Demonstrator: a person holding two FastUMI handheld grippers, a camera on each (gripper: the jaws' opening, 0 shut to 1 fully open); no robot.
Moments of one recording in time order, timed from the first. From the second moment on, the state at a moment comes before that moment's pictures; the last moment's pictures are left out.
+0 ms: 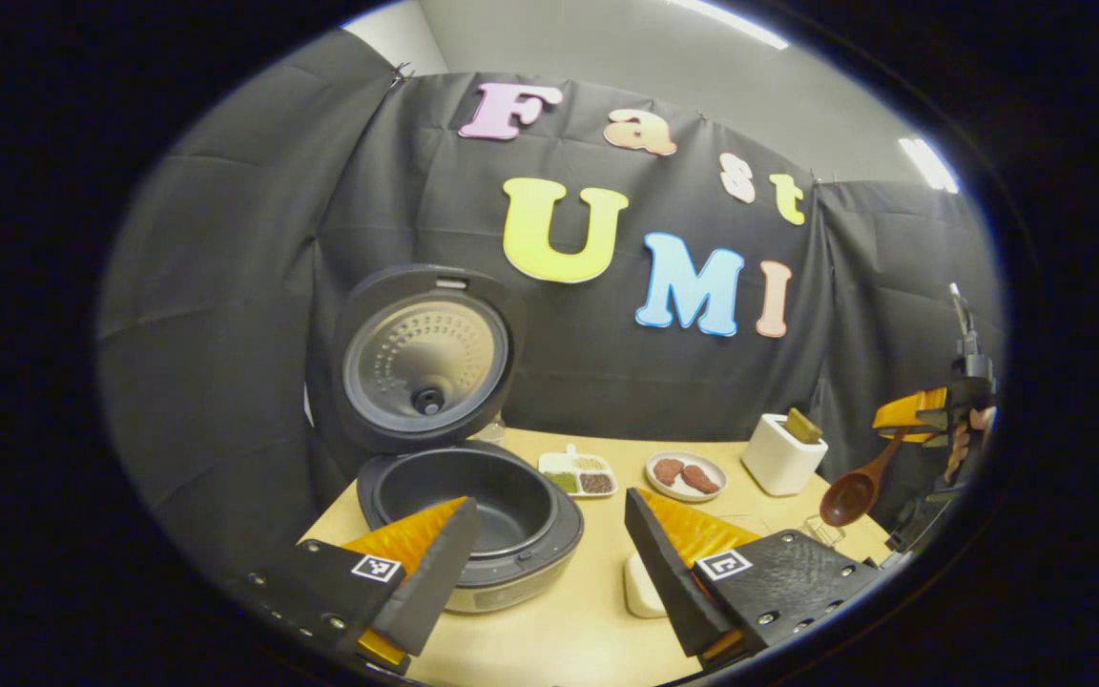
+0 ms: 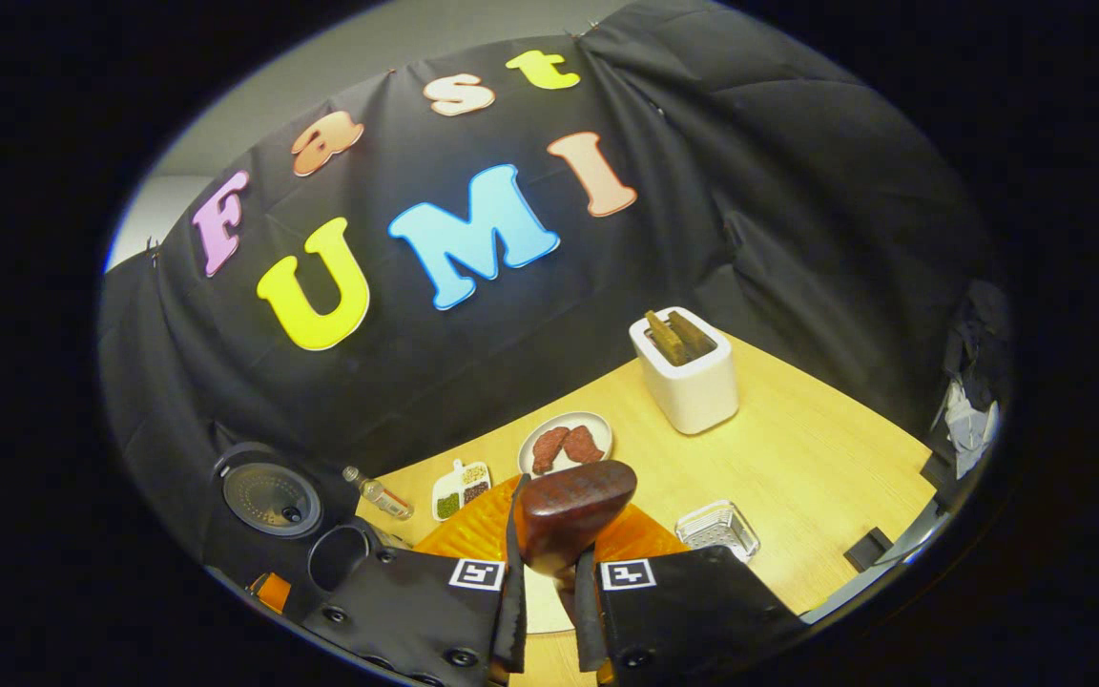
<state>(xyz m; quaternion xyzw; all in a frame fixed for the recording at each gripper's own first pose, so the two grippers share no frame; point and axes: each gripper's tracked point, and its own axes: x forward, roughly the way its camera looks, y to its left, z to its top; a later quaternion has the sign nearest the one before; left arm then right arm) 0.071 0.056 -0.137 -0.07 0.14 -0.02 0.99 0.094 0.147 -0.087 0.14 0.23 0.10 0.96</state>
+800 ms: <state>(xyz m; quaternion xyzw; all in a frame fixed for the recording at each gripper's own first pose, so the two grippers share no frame) 0.046 0.071 -0.177 -0.06 0.21 0.00 0.98 0.135 0.228 -0.227 0.04 0.27 0.13 0.95</state>
